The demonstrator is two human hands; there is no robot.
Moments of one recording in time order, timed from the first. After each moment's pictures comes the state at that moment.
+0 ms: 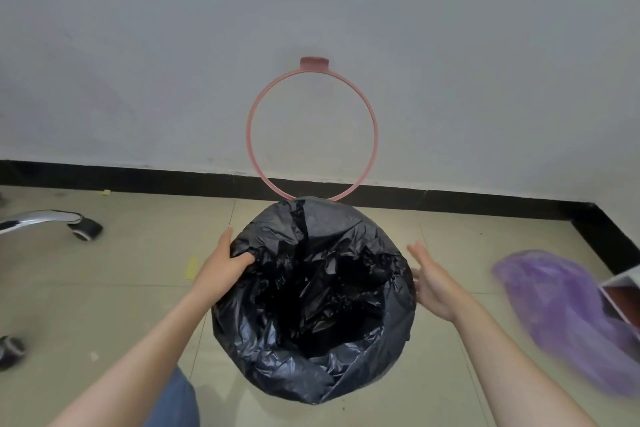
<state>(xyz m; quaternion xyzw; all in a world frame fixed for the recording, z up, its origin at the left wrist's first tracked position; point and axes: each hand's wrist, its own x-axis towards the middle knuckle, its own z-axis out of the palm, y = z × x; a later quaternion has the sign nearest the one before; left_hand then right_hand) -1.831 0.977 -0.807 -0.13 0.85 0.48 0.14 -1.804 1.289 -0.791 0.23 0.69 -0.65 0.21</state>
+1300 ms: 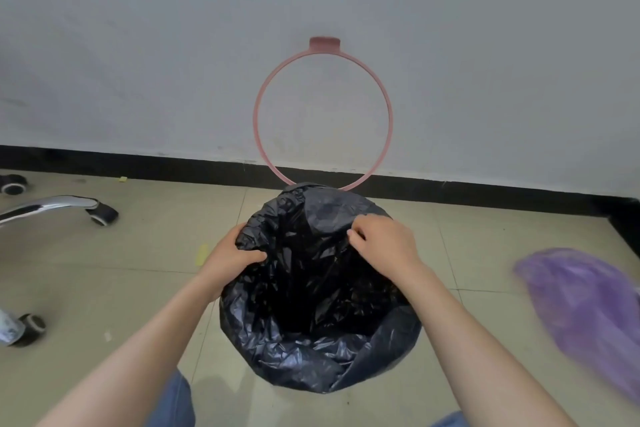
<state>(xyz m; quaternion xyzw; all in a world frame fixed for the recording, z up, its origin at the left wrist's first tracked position) -1.837 0.987 -0.811 -0.17 0.78 0.58 0.18 -1.848 1.222 -0.778 -0.08 0.99 -0.10 0.03</state>
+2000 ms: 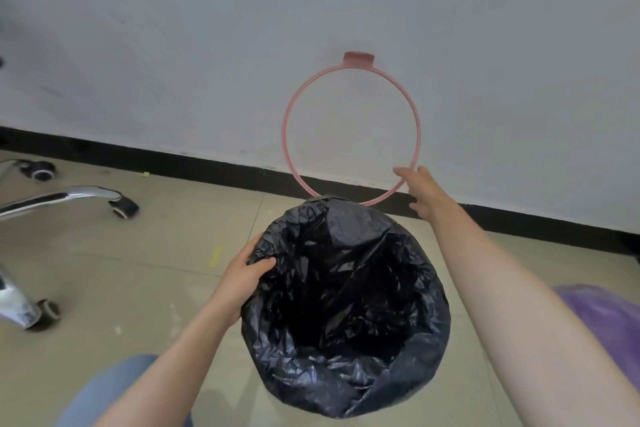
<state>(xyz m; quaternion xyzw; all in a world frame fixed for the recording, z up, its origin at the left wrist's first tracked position) -1.816 0.986 -0.813 -0.20 0.67 0.71 0.13 -1.957 1.239 -0.751 0.21 0.75 -0.62 0.11</state>
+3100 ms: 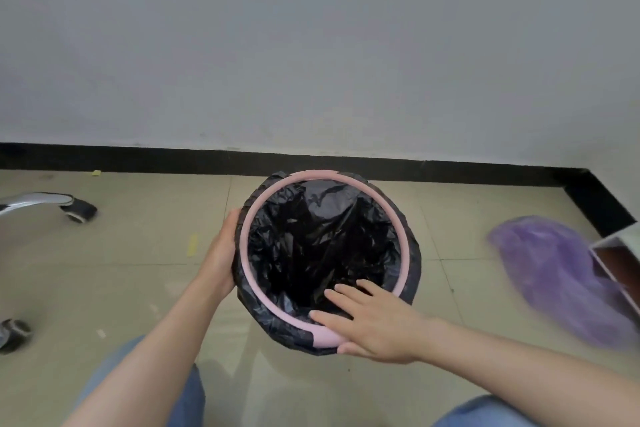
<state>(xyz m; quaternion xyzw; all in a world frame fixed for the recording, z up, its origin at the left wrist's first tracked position) -1.820 0.985 -0.817 -0.18 0.57 0.78 0.17 -1.731 1.212 -0.791 -0.36 0.91 0.10 0.20</state>
